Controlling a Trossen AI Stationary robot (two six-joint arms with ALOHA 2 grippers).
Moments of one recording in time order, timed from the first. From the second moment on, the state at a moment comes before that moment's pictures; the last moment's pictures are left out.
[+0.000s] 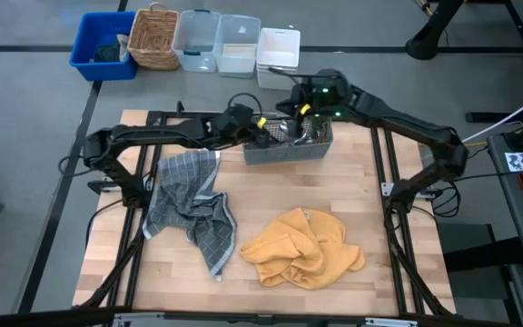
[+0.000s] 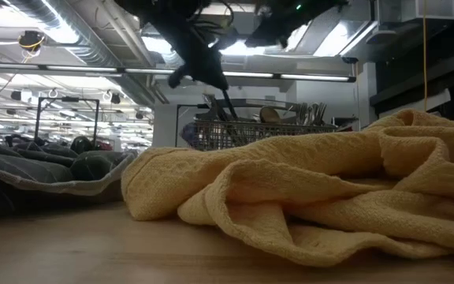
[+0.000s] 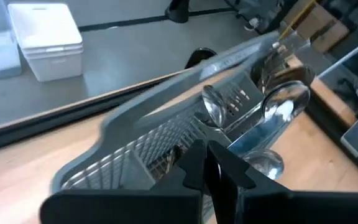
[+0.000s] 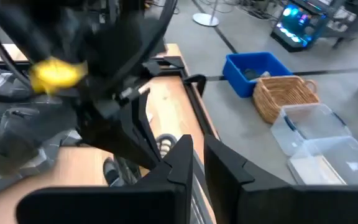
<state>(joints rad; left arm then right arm) 0.30 1.59 1.25 -0.24 -0.36 -0.62 -0.48 1.53 1.49 -0.37 -0.17 -0.24</state>
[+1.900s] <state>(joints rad) -0.31 0.67 0.40 0.02 -0.62 -0.45 -0.48 0.57 0.53 -0.04 -0.24 0.34</state>
